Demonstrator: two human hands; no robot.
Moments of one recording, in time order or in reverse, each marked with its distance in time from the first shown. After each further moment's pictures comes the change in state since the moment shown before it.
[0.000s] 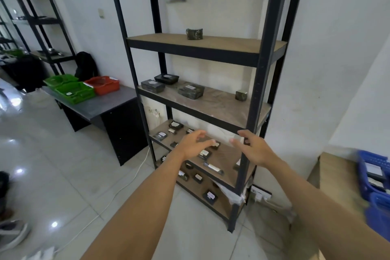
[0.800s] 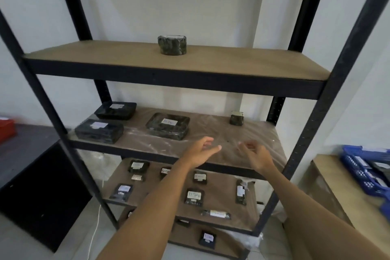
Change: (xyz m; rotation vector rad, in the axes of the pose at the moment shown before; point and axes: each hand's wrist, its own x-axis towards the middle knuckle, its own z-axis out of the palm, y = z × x) left_hand 0.347 -0.054 -0.116 0.040 -0.434 0.254; right_hand 0.293 0.006 0.082 0.208 0.540 0.533
